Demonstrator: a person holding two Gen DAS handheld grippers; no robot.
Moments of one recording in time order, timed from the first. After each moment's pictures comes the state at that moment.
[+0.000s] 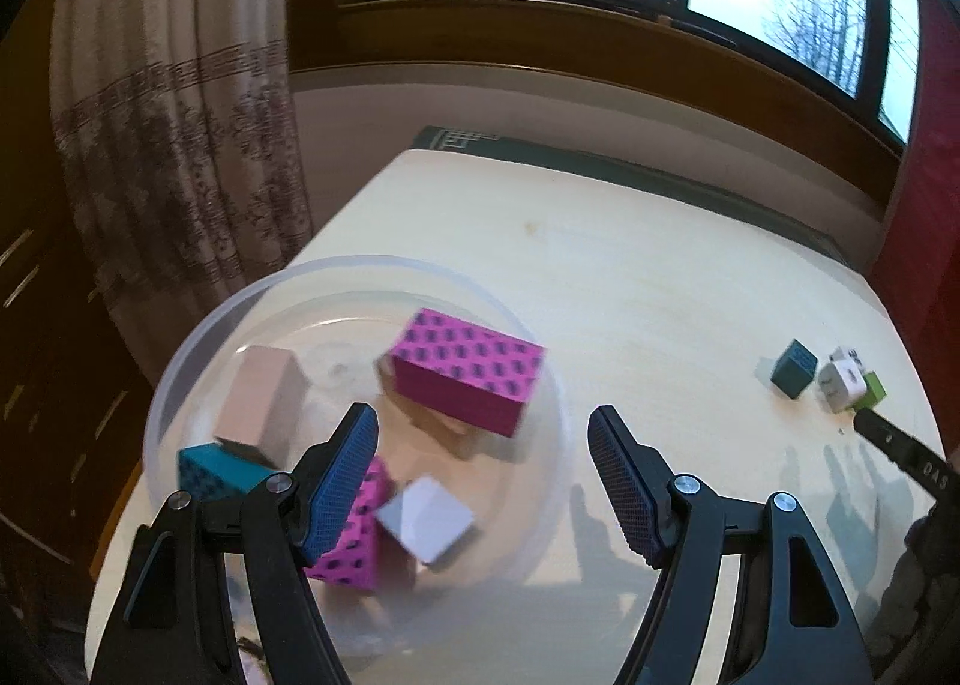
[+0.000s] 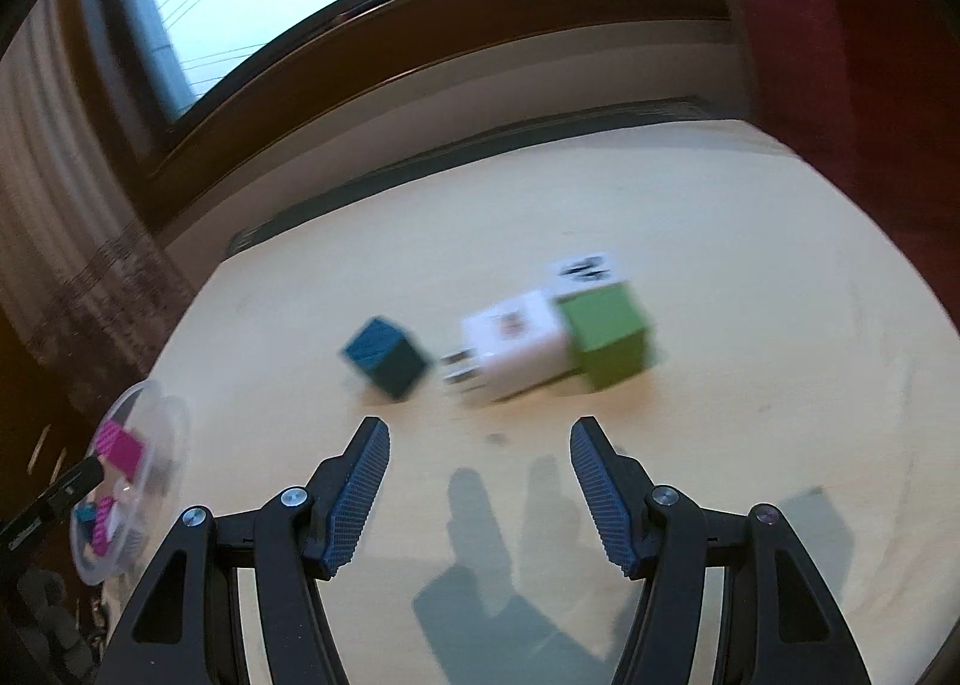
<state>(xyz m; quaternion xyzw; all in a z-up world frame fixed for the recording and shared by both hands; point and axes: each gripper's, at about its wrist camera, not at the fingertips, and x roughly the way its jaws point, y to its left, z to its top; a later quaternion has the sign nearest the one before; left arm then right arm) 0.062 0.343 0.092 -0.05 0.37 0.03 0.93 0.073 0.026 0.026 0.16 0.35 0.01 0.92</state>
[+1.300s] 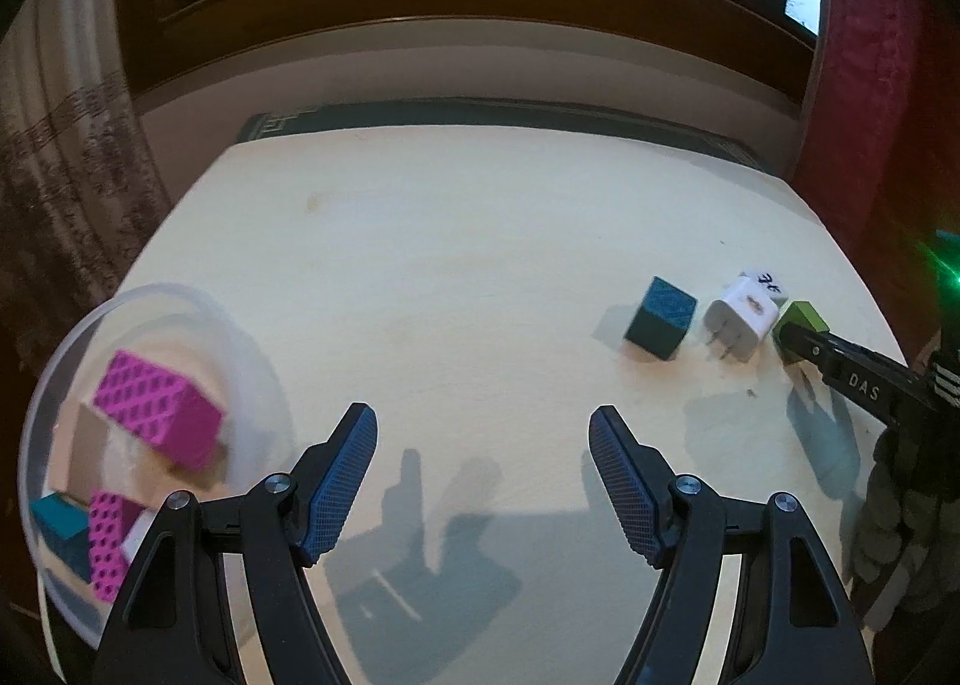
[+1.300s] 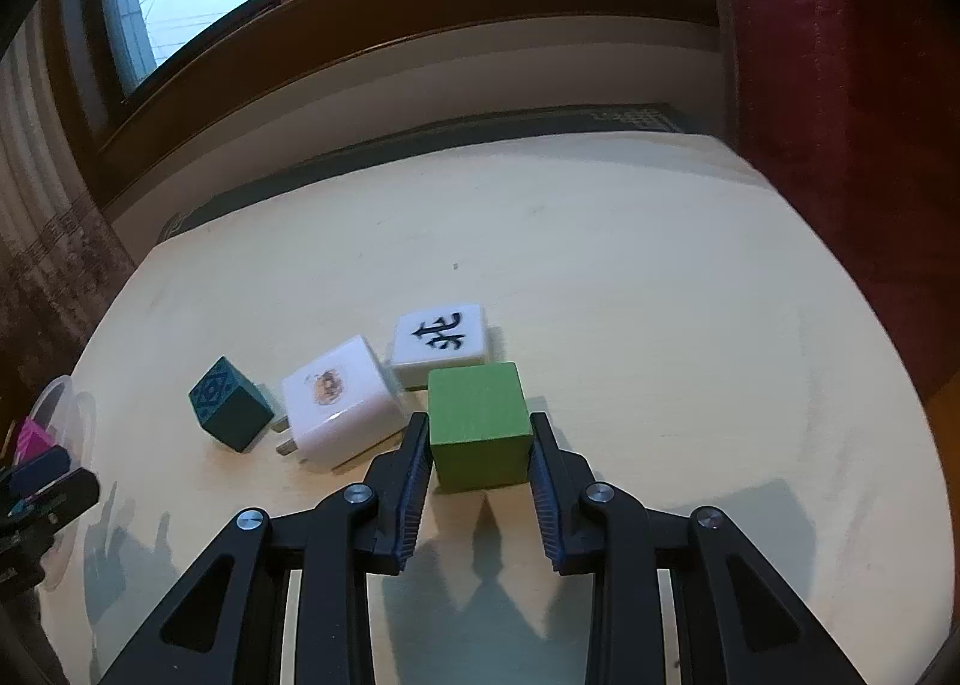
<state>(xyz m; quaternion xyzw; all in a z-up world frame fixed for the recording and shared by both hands) 0.114 0.215 0.069 0.01 0.42 -0.08 0.90 0.113 -0.021 0.018 0.10 0.38 -0.01 0.92</state>
